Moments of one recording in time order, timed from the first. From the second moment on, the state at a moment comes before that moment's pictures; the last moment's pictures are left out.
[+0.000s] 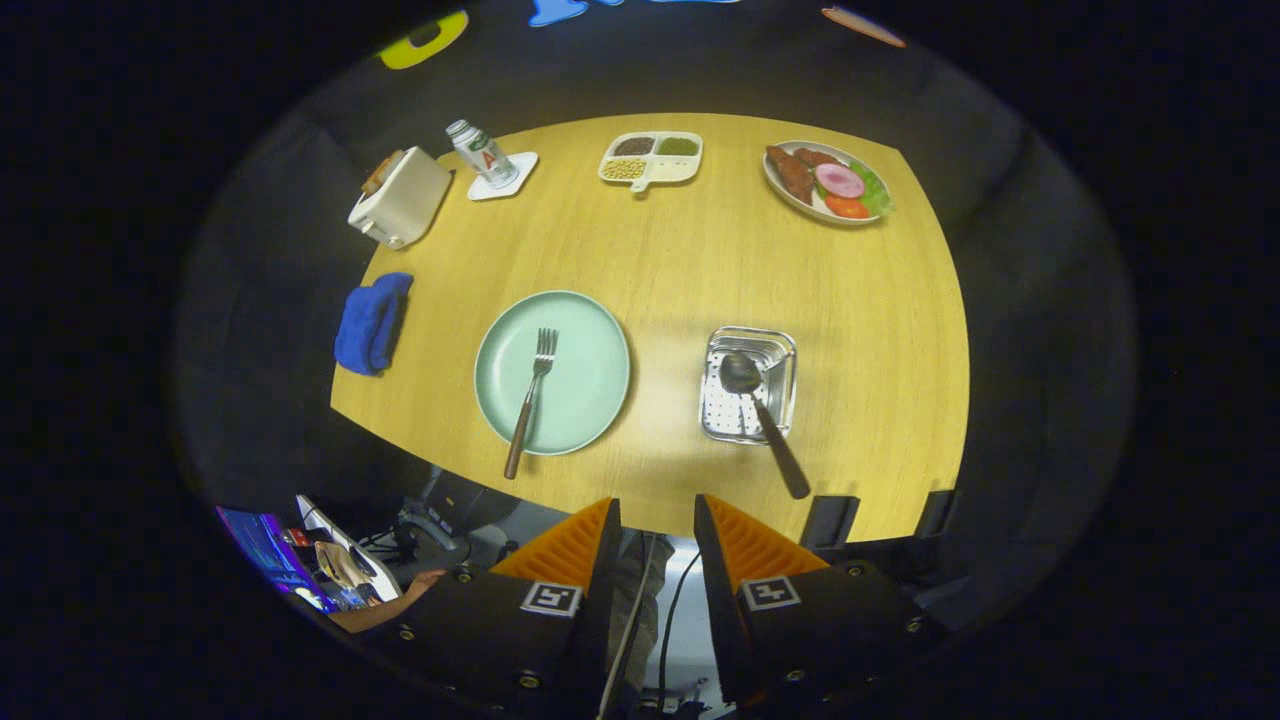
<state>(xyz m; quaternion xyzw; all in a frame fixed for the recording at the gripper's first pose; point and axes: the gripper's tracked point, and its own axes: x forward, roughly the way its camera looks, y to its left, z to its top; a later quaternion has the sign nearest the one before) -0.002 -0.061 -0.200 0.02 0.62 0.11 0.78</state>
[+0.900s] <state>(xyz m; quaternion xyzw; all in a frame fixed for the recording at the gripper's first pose) -0.029 0.083 -0.285 0.03 0.64 0.18 0.74</state>
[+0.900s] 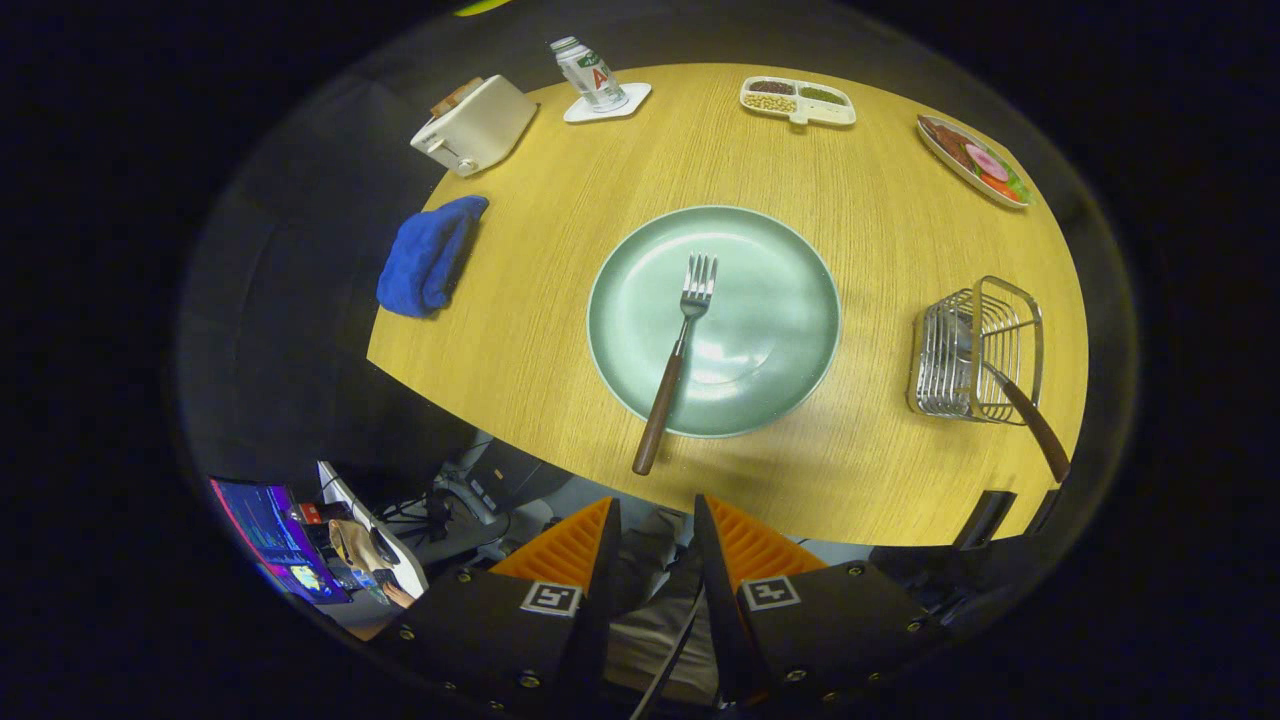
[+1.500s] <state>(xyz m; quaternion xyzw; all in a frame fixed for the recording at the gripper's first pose) -0.023 0.113 -0.346 0.02 0.66 0.15 0.73</state>
